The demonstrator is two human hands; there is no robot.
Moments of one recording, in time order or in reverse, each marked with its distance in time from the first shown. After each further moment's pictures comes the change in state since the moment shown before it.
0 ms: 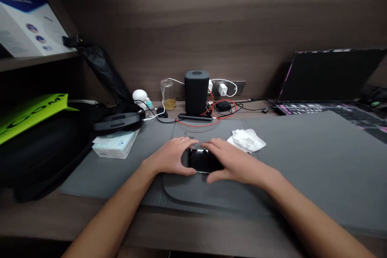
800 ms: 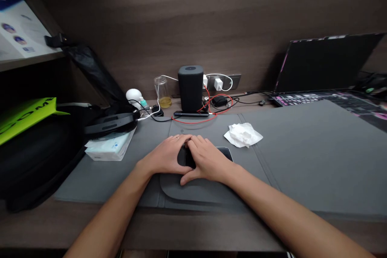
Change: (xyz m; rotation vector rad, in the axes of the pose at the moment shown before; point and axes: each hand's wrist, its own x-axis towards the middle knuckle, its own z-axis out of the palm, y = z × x) left_hand -0.001 0.001 -0.001 -0.039 0.017 0.003; right_hand 0.046 -0.016 0.056 -0.116 0.211 -0.008
